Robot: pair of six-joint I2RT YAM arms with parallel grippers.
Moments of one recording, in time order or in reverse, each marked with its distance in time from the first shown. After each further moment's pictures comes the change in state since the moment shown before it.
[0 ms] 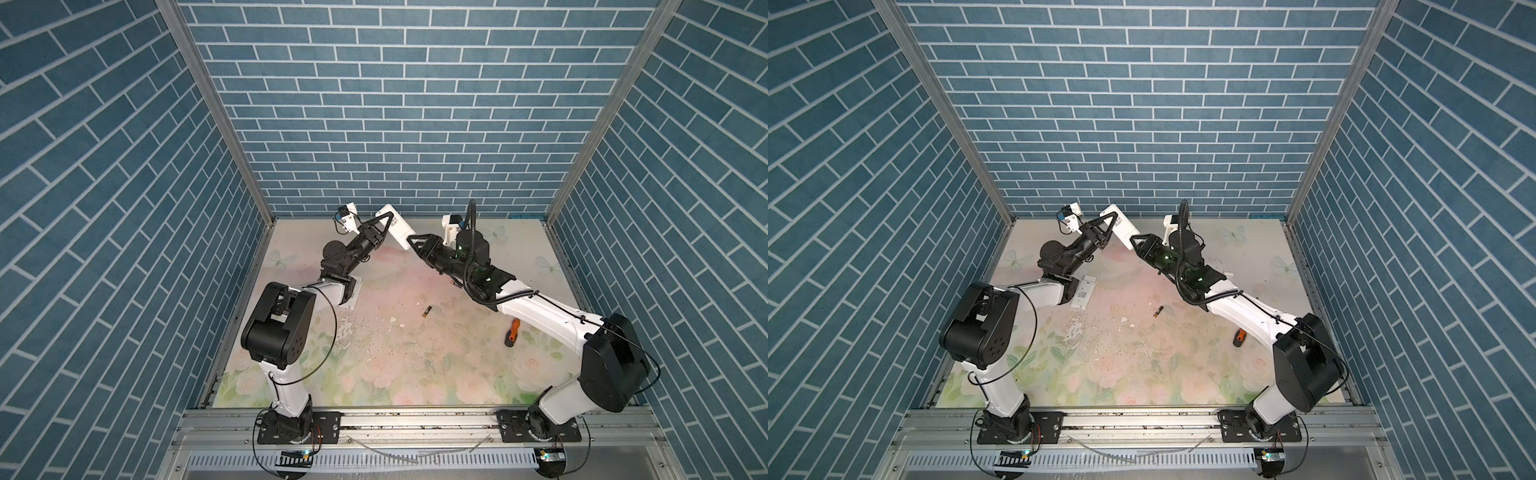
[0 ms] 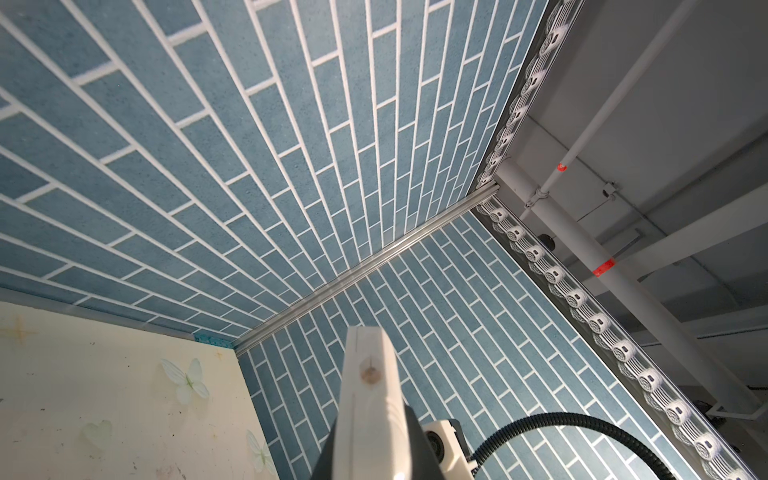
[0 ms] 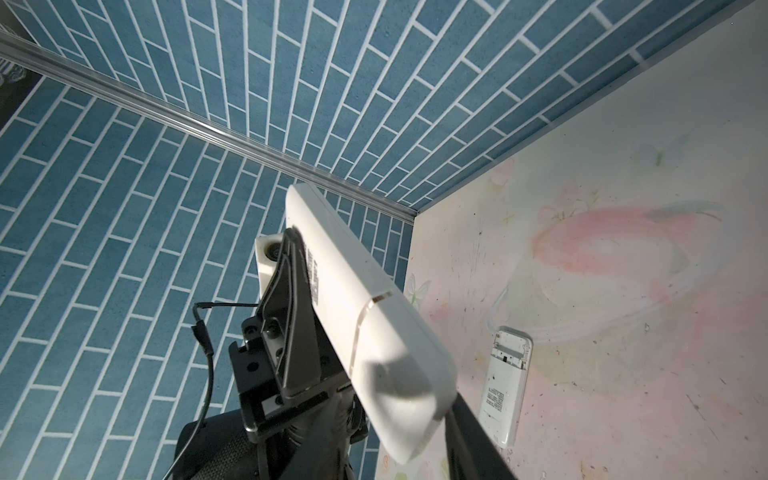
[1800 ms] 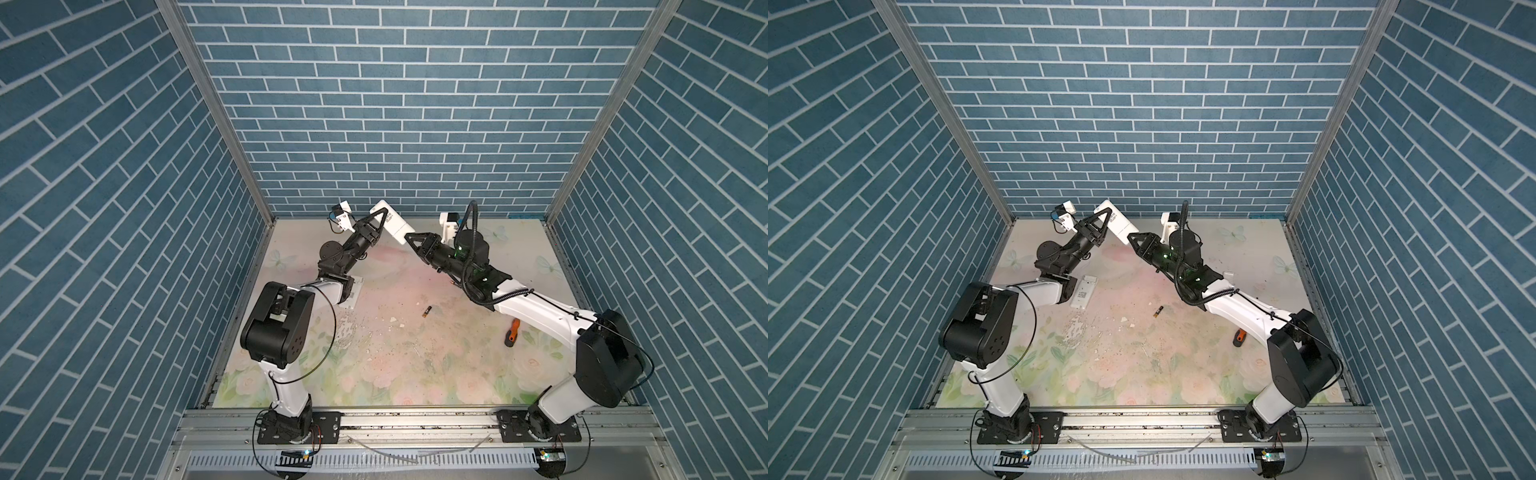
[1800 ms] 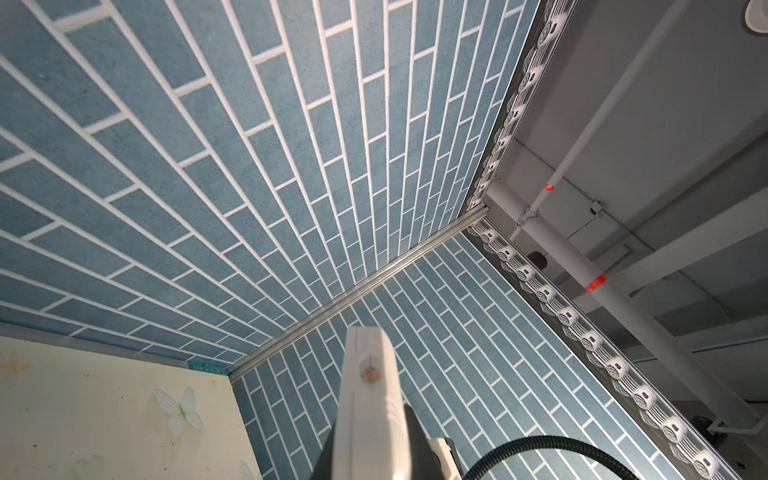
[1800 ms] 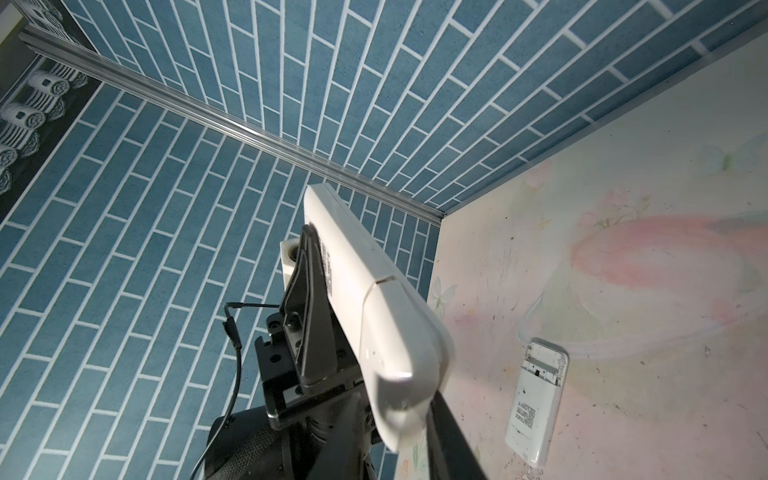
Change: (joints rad) left arm 0.012 0.003 0.000 0.043 -0.041 -0.016; right arm 0.000 0.032 -0.005 0.124 -0.046 0.026
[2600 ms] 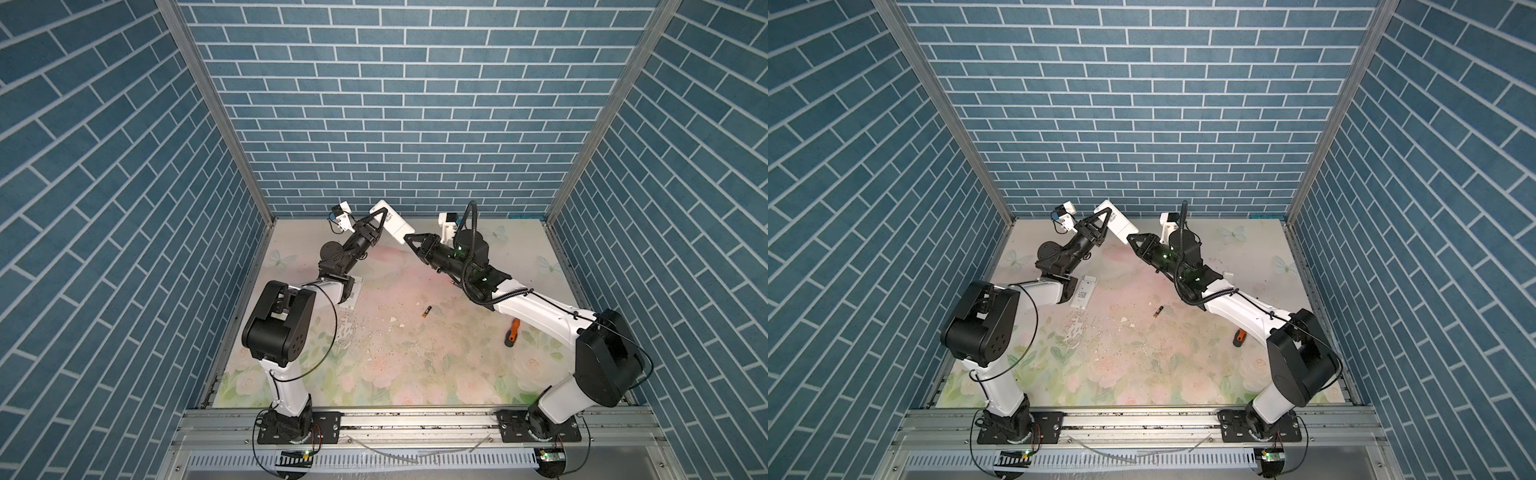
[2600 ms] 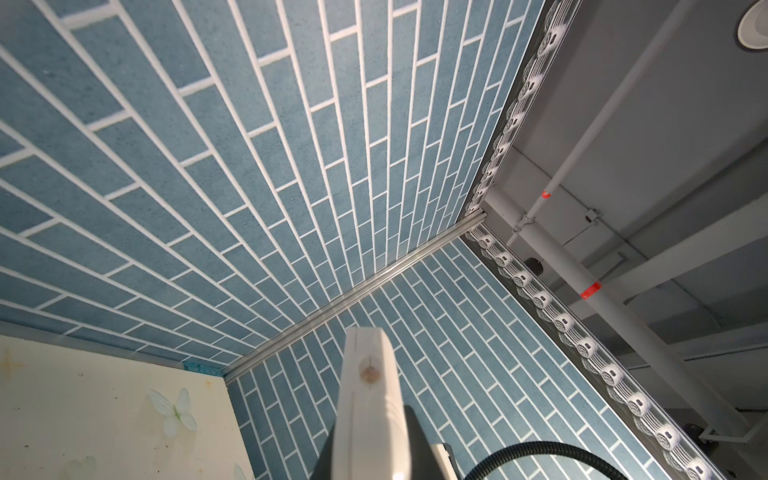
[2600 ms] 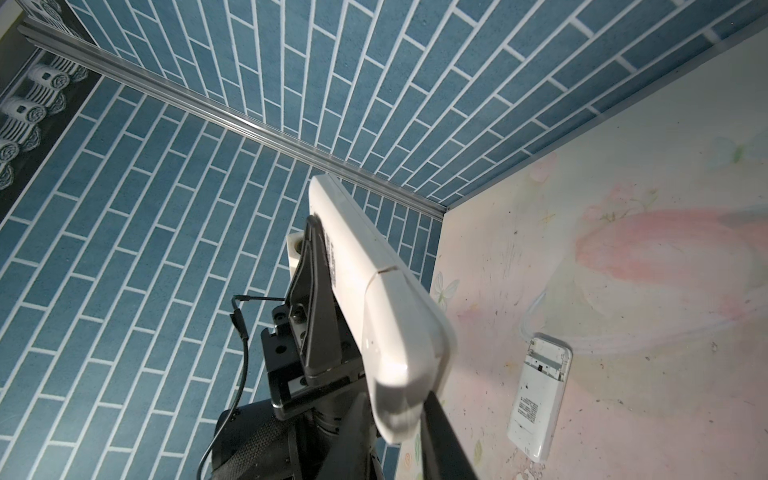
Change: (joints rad) left arm 0.000 0.014 0.003 0.014 -0.008 -0.025; right arm 0.001 0.002 0.002 -0.005 -0.019 -0.003
